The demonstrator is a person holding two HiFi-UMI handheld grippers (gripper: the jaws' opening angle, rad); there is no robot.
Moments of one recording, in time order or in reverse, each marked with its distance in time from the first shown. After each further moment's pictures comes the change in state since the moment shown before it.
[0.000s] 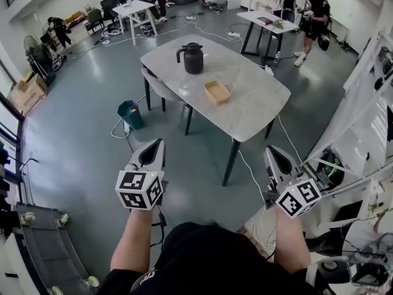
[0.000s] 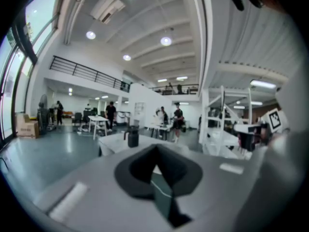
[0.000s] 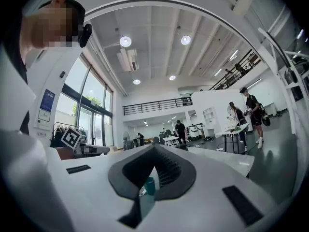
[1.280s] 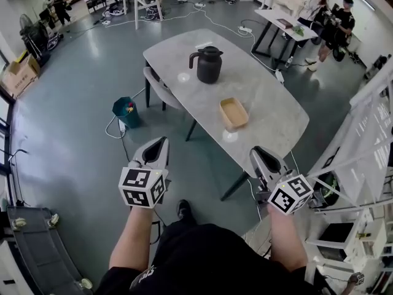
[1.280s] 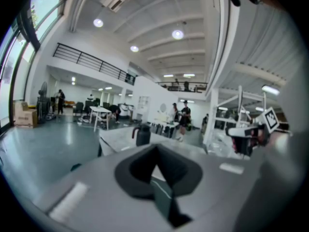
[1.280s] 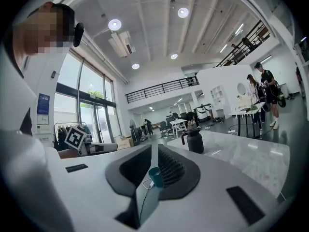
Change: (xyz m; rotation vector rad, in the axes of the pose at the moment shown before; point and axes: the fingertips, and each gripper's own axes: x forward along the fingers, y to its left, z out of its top) left arm 0.174 0.141 0.001 -0.087 0.063 0.006; right arm 0.249 -0.048 -0.046 0.088 0.205 0.104
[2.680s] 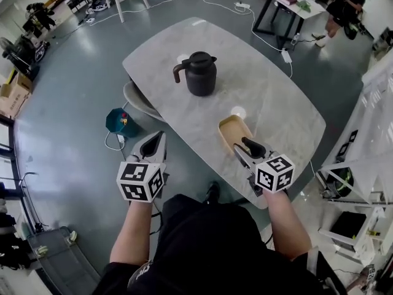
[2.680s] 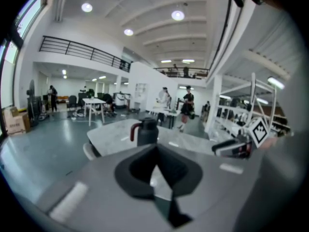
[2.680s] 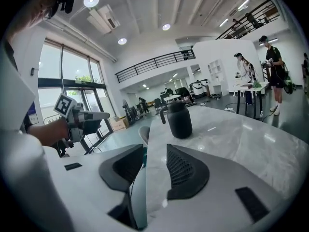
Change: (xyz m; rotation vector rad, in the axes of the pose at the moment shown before) left arm 0.234 0.077 0.023 0.044 0.163 -0.032; right arm 0.203 -0.184 -0.073 0.065 0.308 -0.034
